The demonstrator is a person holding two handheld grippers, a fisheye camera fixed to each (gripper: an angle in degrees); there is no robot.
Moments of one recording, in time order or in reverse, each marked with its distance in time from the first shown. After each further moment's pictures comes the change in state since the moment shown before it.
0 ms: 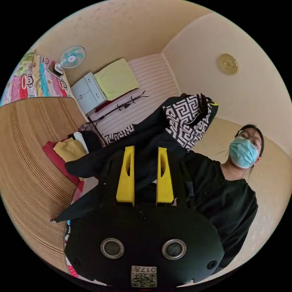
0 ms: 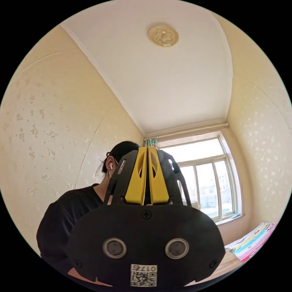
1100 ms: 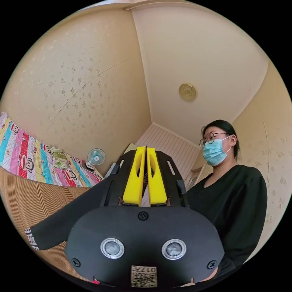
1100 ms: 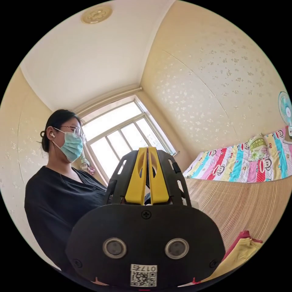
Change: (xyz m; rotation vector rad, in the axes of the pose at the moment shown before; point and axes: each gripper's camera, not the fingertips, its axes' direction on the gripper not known) left arm 0.435 0.098 -0.208 0.724 -0.564 0.517; right arm 0.017 0.138 -0.038 -0.277 0.786 0.364
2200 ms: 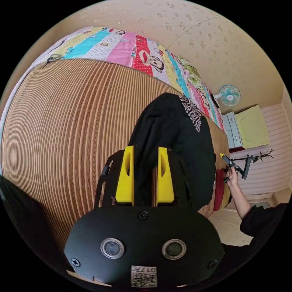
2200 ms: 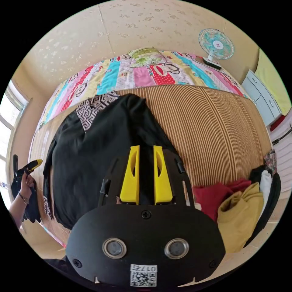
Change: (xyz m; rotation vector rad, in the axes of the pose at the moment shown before) left arm -0.536 0.057 -0.009 -0.718 -1.024 -0.596; right arm 0.426 0.328 0.233 -0.652 1.356 0.404
